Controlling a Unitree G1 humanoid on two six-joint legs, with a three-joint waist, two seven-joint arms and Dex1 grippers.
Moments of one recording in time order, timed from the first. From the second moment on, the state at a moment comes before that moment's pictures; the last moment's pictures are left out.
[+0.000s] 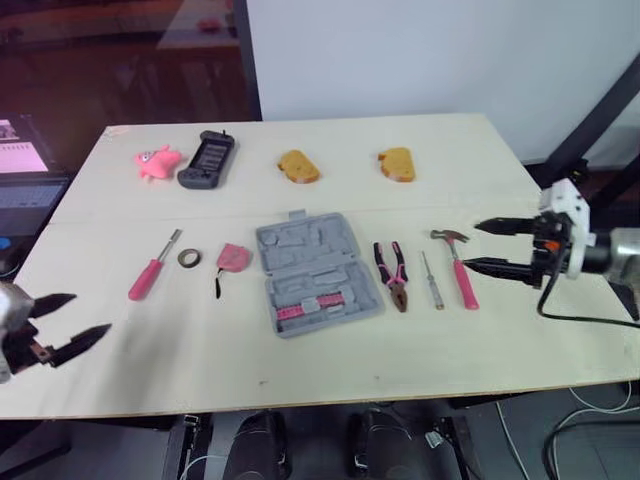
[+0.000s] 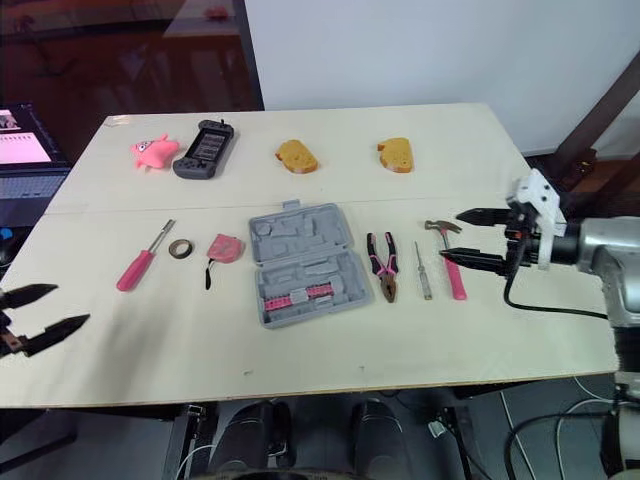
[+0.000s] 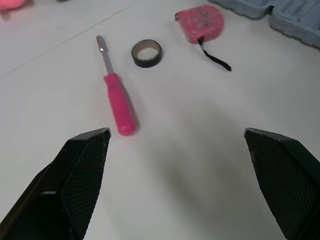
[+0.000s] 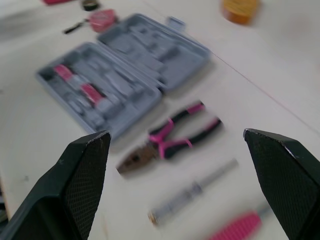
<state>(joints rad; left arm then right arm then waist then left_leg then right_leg) 0.37 0.85 0.69 -0.05 -0.45 0.25 -1.07 -0.49 -0.98 -0.09 0.15 0.44 0.46 1.32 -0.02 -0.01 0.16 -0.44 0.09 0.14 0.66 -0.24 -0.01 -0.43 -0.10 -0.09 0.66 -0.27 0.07</state>
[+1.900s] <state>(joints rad) -0.46 0.60 -0.12 0.39 -0.10 0.16 -0.91 -1.09 -0.46 0.39 1.22 -0.26 -0.38 1.00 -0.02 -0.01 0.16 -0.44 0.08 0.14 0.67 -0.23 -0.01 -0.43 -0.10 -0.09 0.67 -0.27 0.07</state>
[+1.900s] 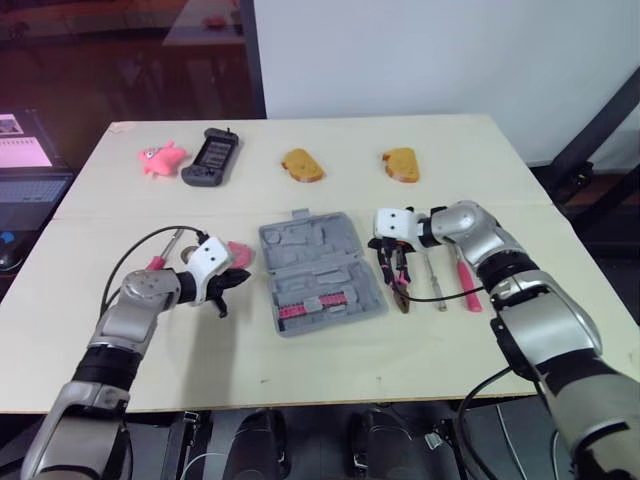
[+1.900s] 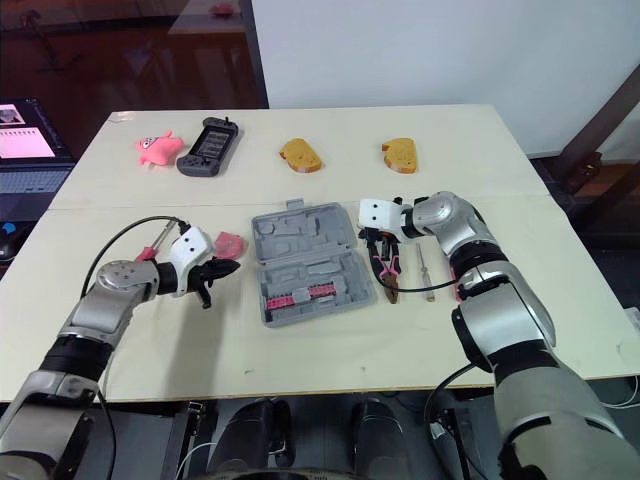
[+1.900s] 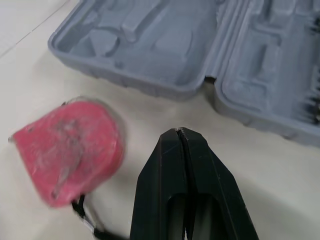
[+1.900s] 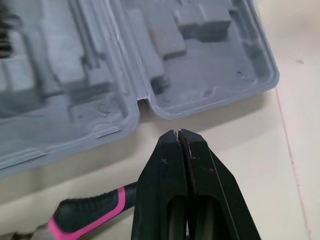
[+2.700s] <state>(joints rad) -0.55 0.47 -0.16 0.59 -0.03 0.12 -0.90 -1.10 -0.37 0.41 1.34 -0.43 -0.40 0.89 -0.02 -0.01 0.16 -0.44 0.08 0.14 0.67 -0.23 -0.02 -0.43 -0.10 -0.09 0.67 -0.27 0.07</state>
